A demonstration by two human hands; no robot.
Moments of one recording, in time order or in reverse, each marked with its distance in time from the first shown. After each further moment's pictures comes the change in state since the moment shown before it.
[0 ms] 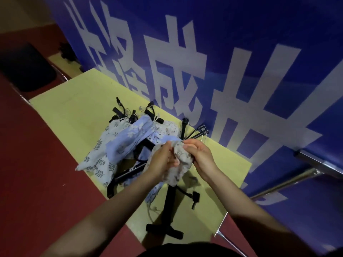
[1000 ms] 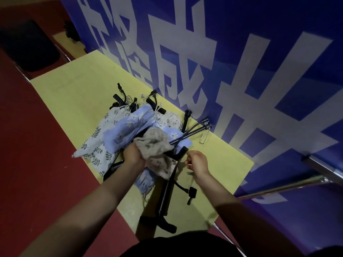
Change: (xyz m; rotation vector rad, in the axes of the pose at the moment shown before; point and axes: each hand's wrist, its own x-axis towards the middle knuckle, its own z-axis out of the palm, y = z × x) left_hand 0.031 -0.017 -0.056 -0.474 0.405 -0.087; right_hand 0.032 0.060 -0.015 -0.210 0.230 0.262
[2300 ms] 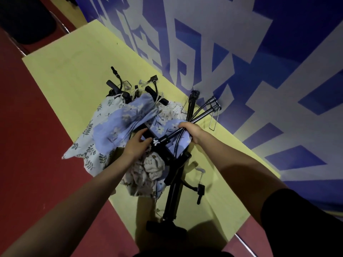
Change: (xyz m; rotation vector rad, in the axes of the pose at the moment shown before) left_hand 0.128 0.007 -0.020 1.065 -0.212 0.238; right_hand 0.194 -0.043 0.088 -0.298 -0.310 0.246
